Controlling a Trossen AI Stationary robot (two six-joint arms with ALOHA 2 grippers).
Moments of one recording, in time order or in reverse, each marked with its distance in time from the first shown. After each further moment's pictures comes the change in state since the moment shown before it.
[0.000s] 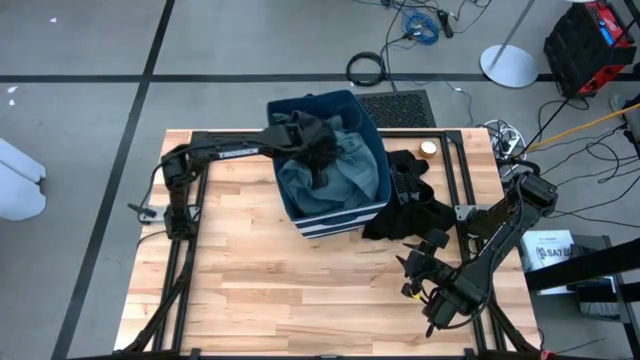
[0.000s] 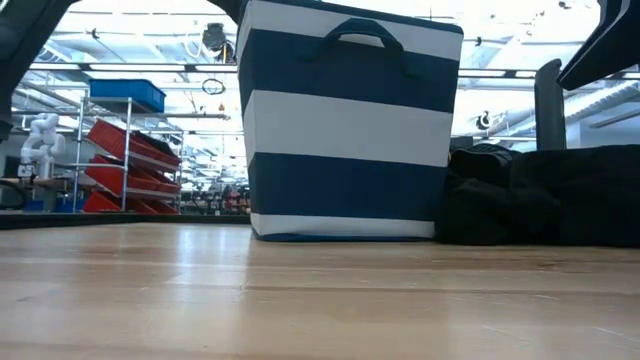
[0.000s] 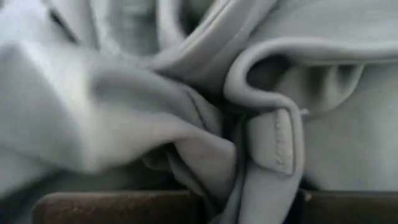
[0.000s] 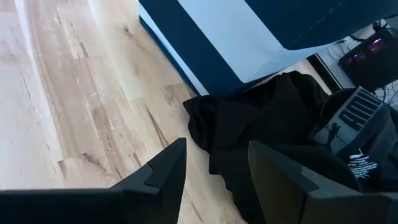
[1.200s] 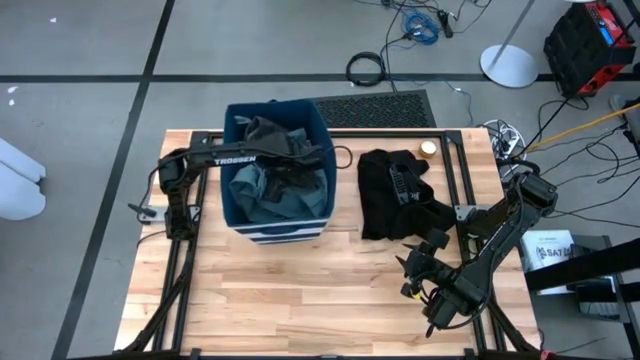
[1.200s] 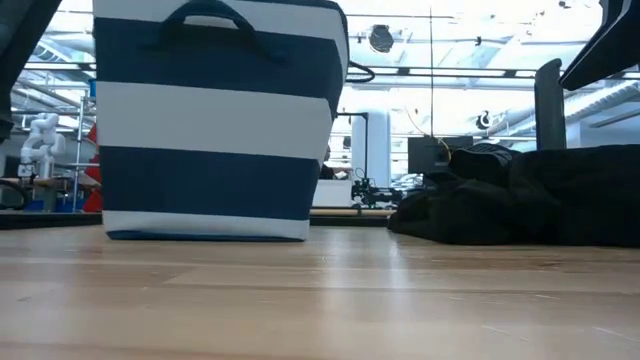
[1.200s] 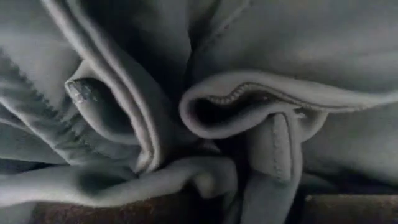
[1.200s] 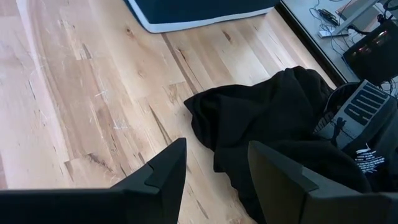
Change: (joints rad) left arm -0.068 -0.053 -0.010 -0.605 -0.206 0.383; right arm 0.000 0.000 0.000 0.010 -0.010 0.023
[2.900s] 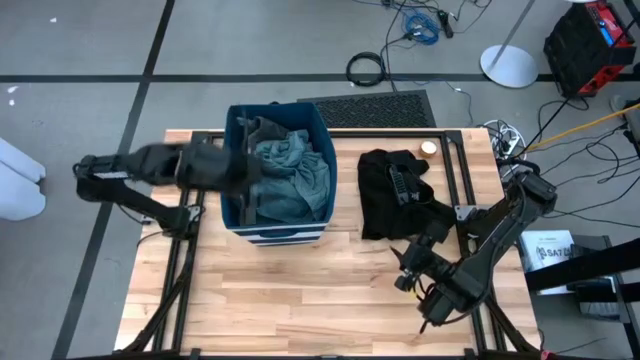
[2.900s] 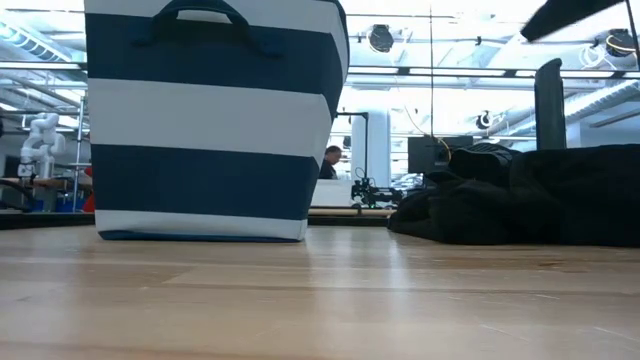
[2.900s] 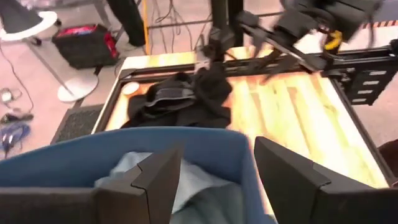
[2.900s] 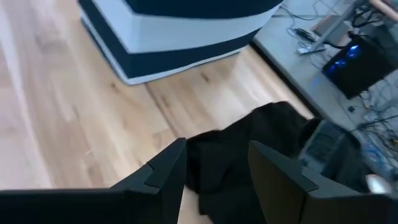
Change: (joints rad) left arm -0.410 -0.675 -0.065 0.514 0.075 -0.634; right arm -0.063 -0.002 0.143 -0.131 0.113 0.018
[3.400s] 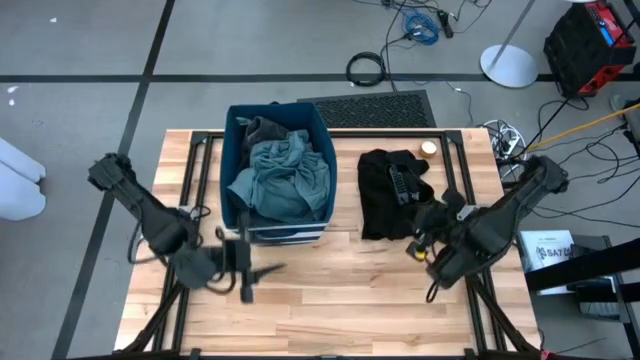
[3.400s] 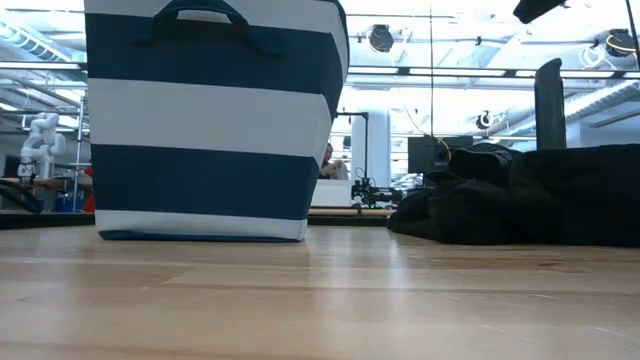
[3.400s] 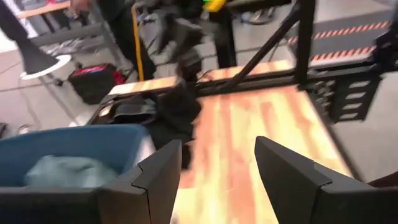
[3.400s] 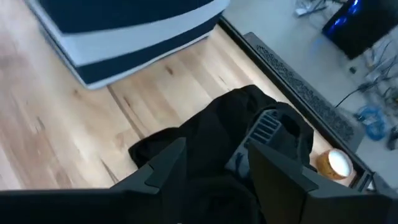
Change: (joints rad) left arm -0.600 0.044 -0.373 0.476 -0.619 -0.150; right arm -0.143 -0.225 0.096 -0.191 -0.119 -0.105
